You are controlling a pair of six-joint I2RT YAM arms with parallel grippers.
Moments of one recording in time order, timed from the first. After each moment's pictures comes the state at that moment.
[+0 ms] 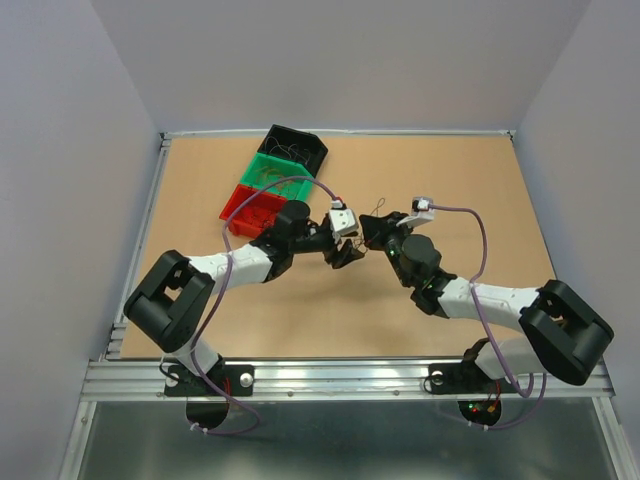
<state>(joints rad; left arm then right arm) -0.68 1.57 0.79 0.49 0.64 0.22 0.77 1.33 0.51 0.85 0.46 0.66</state>
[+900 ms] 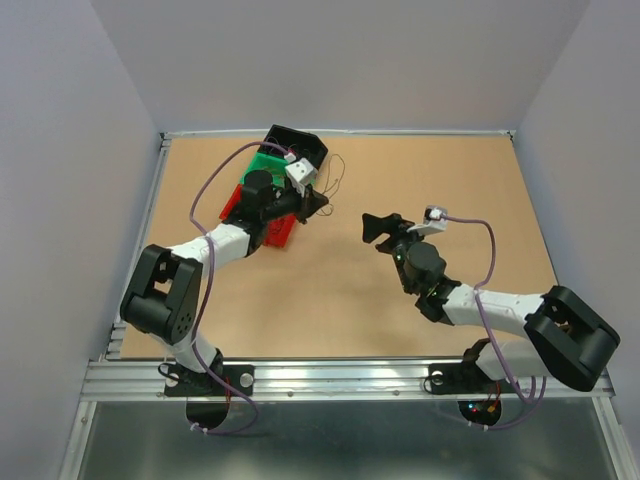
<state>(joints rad) -0.45 1.59 0.88 0.50 0.60 0.03 0.79 1.31 0.46 0.88 0.60 0.65</state>
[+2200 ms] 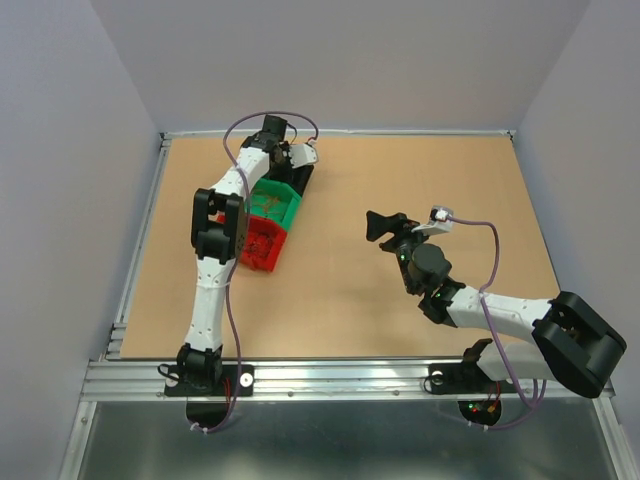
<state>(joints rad) -0.28 2.46 2.19 -0.64 -0.03 1.07 0.79 1.24 0.43 0.88 0.65 0.64</state>
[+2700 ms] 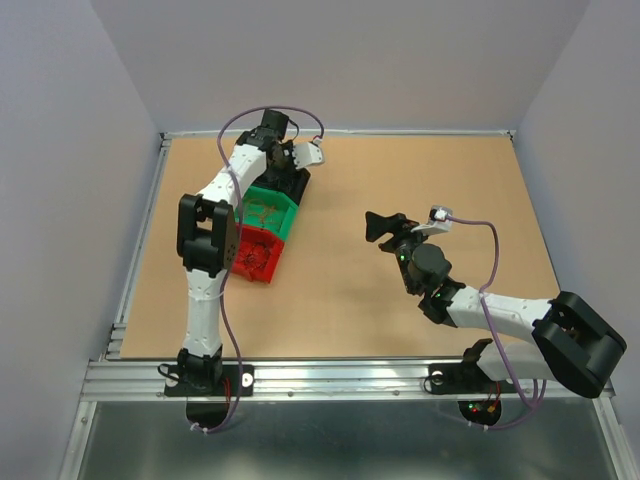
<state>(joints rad) -0.31 2.24 2.00 -0.75 0.06 1.06 0.79 1.24 0.43 0.88 0.63 0.63</state>
